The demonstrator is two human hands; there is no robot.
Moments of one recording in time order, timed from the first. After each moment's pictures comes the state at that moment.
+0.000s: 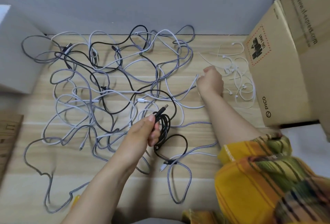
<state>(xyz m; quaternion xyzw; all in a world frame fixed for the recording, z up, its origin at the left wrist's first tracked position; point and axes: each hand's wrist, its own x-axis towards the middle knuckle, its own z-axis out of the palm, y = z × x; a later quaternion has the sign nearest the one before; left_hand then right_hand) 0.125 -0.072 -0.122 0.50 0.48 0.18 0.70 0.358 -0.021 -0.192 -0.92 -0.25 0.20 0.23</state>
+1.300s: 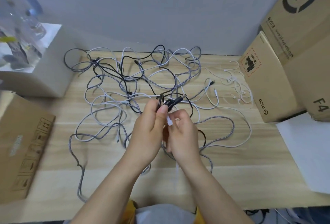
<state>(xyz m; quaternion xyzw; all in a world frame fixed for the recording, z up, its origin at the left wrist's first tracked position) 0.037 -0.078 -0.060 0.68 0.39 0.33 0.54 0.113 -0.124 -0.090 -0.72 -0.28 0.35 0.54</state>
